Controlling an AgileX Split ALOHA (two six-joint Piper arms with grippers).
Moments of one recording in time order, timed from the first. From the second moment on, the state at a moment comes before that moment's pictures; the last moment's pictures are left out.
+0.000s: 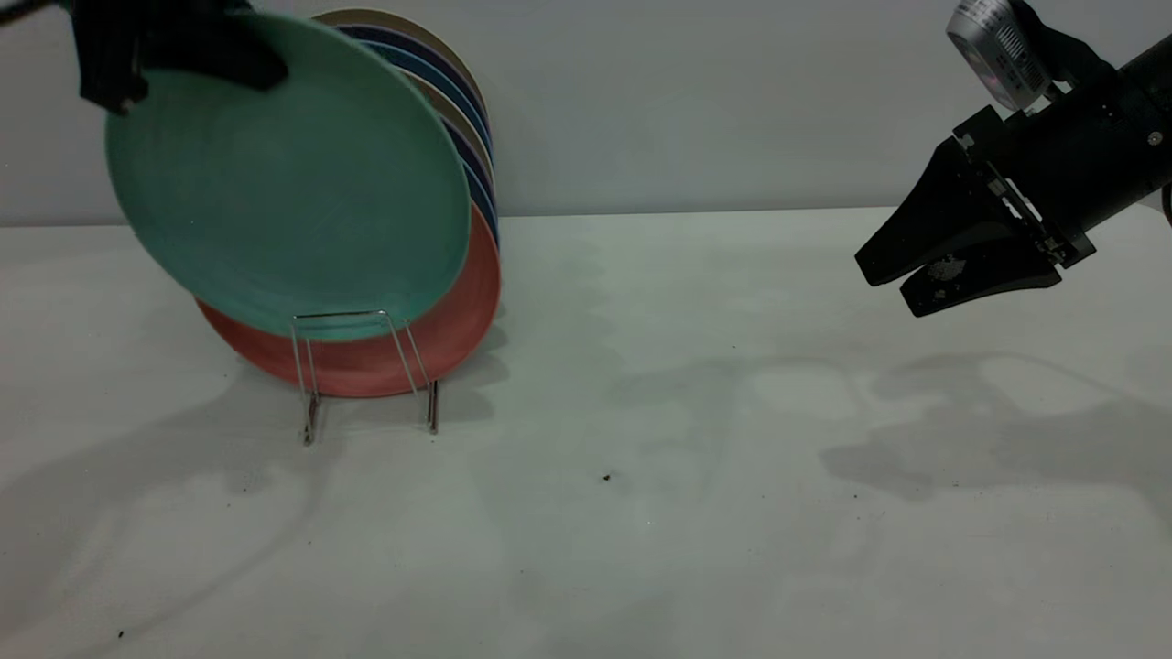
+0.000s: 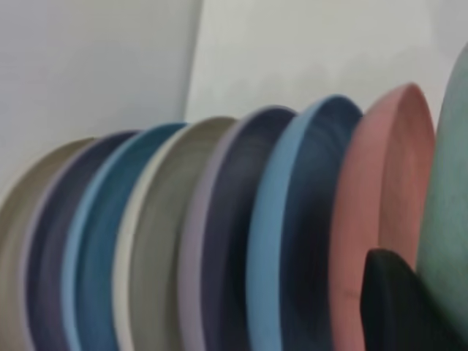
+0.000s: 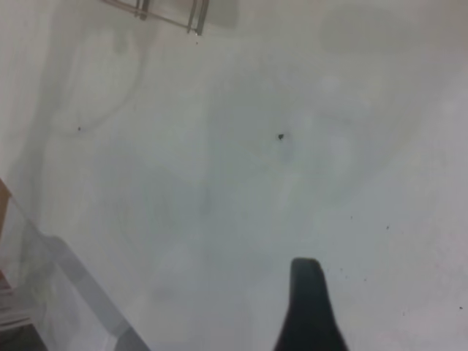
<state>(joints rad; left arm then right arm) -0.01 1.84 -1.30 -0.87 0.58 2.08 -0.04 2.12 -1.27 1.06 0.98 -1.08</state>
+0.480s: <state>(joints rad) -0.01 1.92 -1.30 -0.89 0.57 2.08 -0.04 2.12 -1.27 1.06 0.98 -1.08</state>
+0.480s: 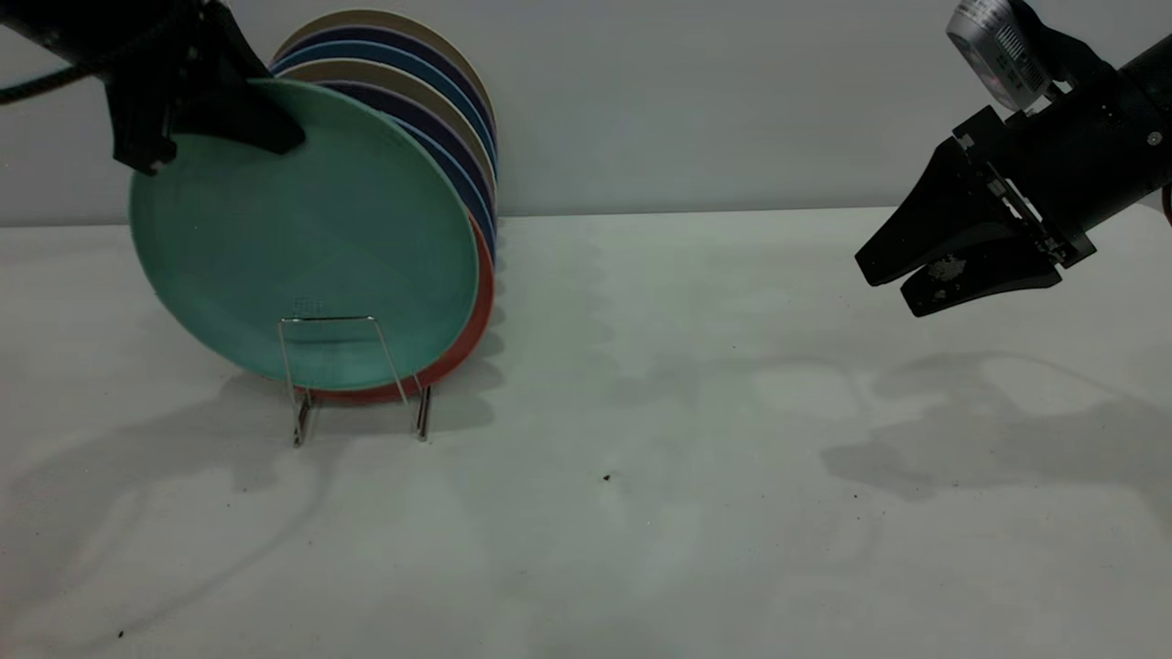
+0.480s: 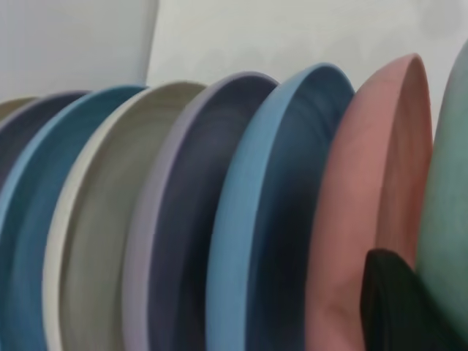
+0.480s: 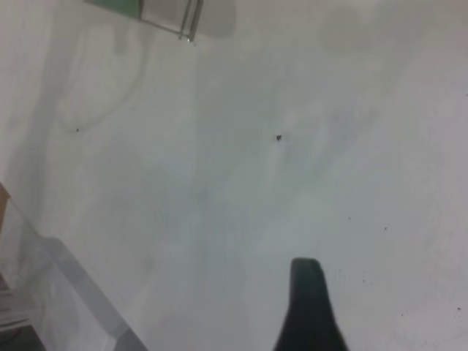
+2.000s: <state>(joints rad) -0.01 1.86 -1.29 -0.65 0.72 1.76 -0.04 2.12 -1.27 1.06 0.96 -1.08</state>
